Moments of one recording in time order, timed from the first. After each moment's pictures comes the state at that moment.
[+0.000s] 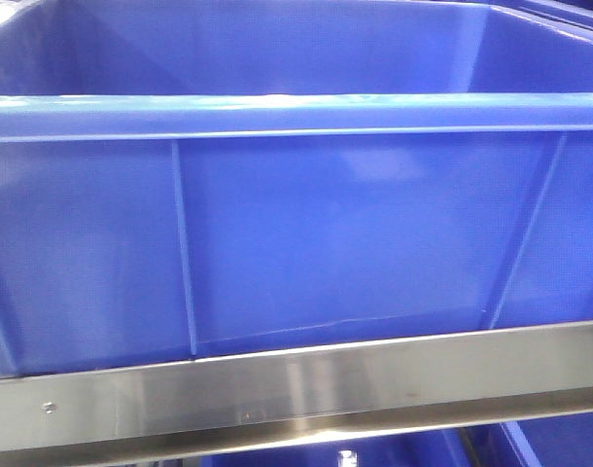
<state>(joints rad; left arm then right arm) -0.73 0.47 -0.66 0.11 0.77 -0.37 0.35 0.25 -0.60 -0.18 0.89 0.33</state>
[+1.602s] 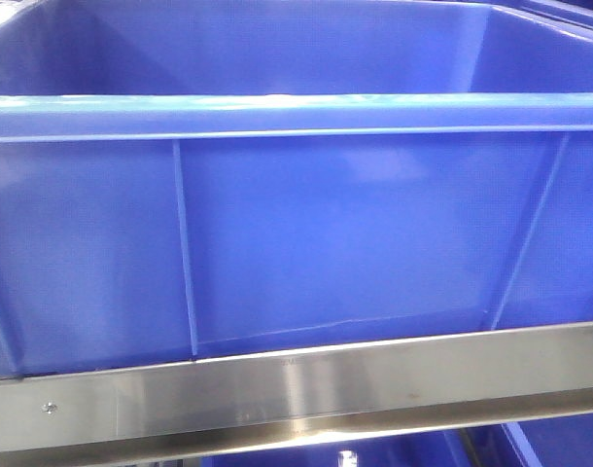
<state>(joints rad) 0.07 -0.01 0.03 -0.10 0.01 0.00 0.35 0.25 -0.60 -0.18 0.89 0.33</state>
